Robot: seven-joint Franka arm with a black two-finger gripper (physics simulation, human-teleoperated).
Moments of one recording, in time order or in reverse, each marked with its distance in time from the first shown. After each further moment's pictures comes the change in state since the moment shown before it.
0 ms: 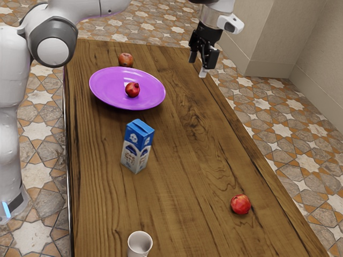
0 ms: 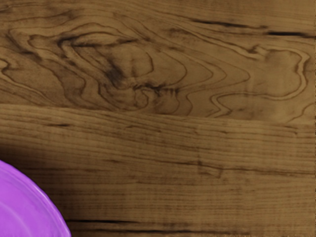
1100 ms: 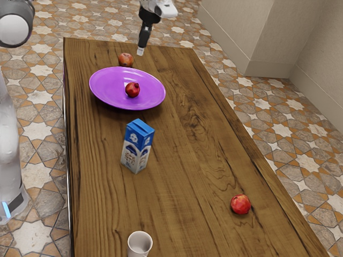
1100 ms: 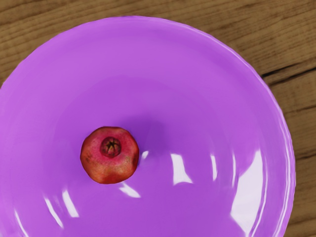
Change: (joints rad) arm -0.010 -0.354 0.351 -0.531 0.110 0.184 0.708
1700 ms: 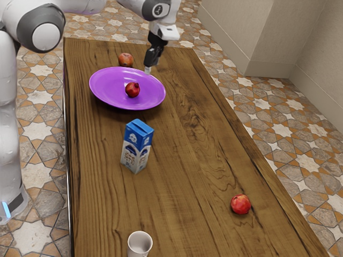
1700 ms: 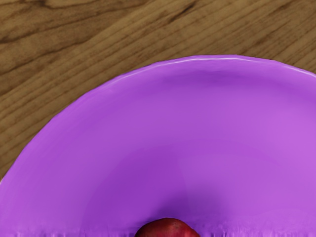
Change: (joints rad) arm 0.016 0.198 0.072 -0.030 -0.136 0.220 0.361
